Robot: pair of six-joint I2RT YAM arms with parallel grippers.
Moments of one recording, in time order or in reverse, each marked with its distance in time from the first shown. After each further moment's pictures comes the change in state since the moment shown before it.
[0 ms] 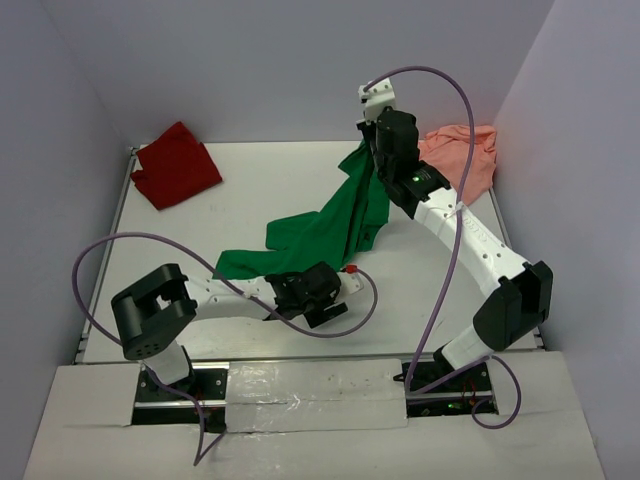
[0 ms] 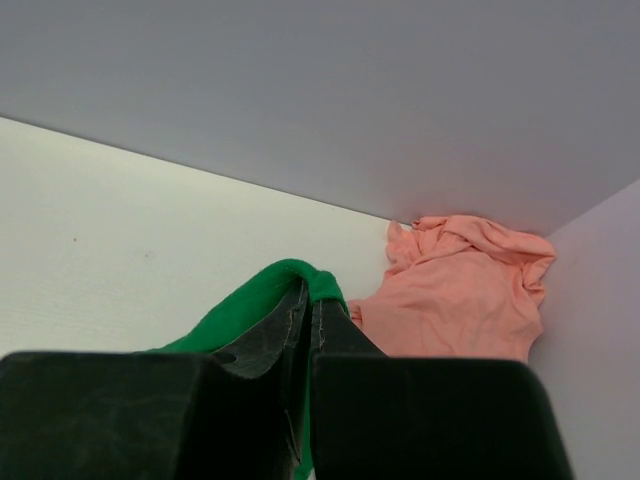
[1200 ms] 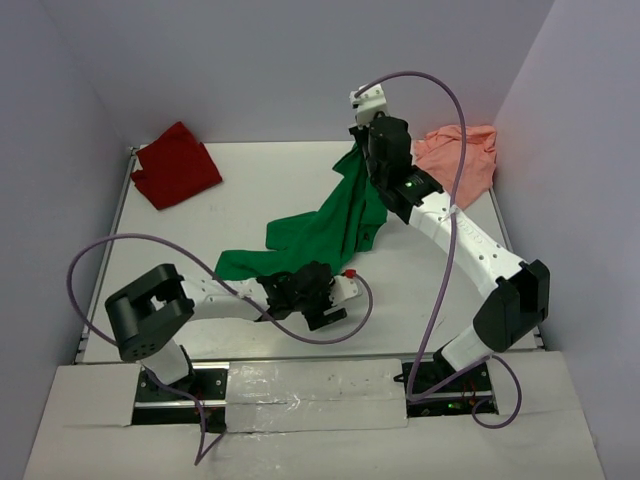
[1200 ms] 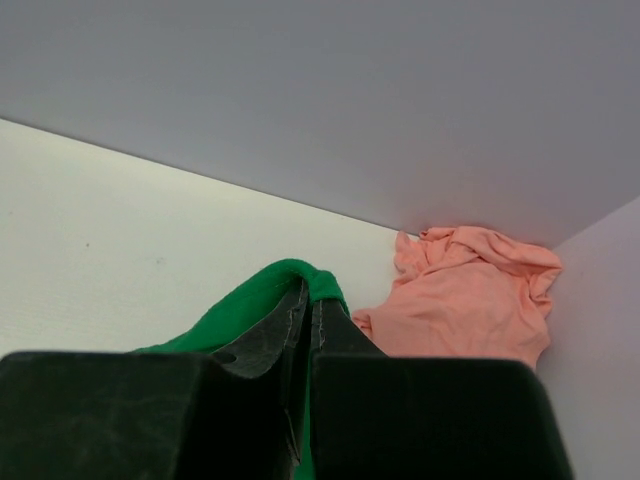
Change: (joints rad) left arm 0.051 -0.055 -0.107 0.171 0.247 0.133; right arm 0.045 0.000 -0.035 0.063 0.024 -0.018
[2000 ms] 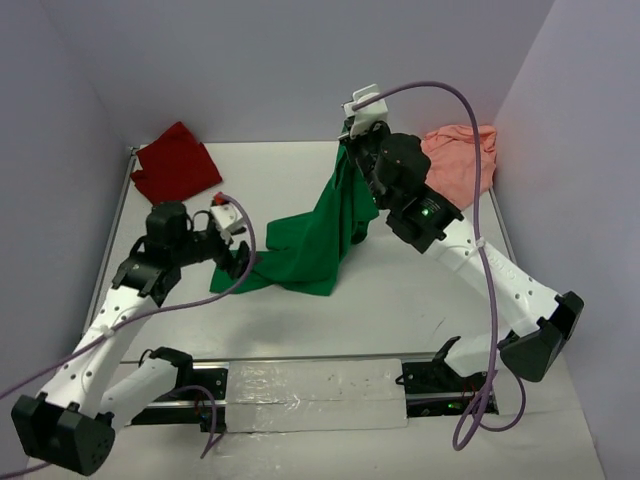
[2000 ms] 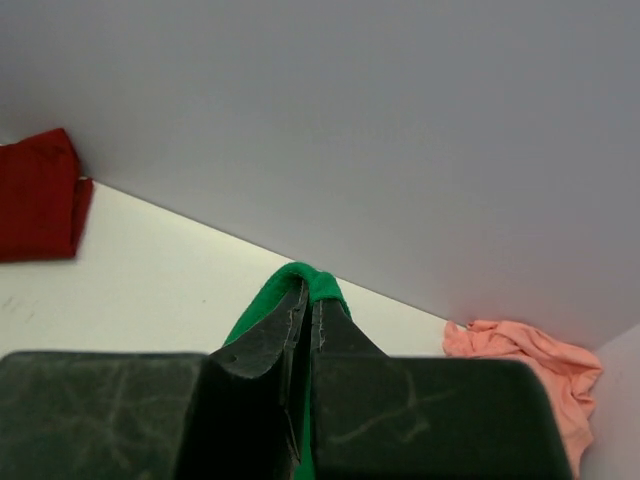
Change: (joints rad) left arm 0.823 -0.737 0.048 -0.384 0.649 0.055; right arm 0.214 -0.192 0.000 0.036 -0.012 -0.055
